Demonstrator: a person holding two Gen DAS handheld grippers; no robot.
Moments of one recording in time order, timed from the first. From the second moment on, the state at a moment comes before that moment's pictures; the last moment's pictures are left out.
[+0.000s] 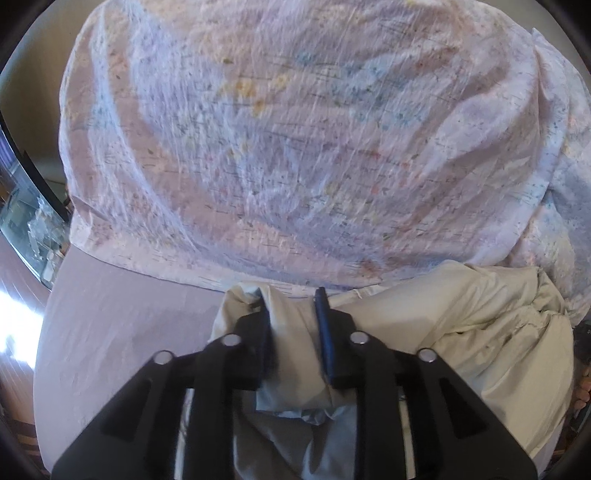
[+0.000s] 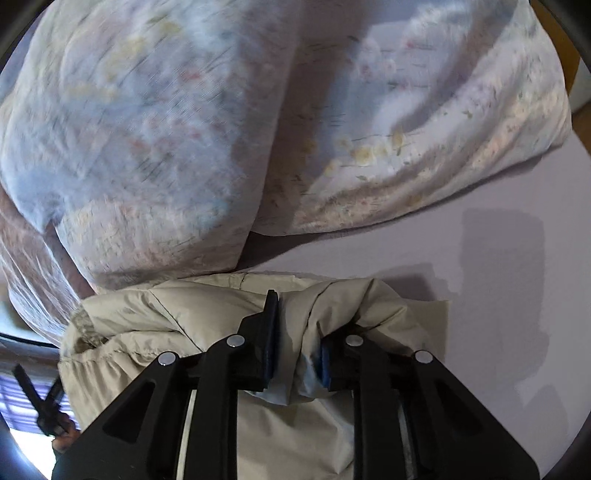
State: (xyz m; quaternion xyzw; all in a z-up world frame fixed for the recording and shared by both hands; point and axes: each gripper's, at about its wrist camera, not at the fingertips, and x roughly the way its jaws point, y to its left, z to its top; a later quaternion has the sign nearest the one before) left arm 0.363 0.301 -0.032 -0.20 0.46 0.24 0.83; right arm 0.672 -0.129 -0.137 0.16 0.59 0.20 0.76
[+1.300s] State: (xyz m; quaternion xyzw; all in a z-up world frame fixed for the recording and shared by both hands) left arm 0.343 0.197 -0.006 -0.12 0.46 0.16 0.86; right arm 0.591 -0.034 -0.120 -0.05 0.55 0.26 0.80
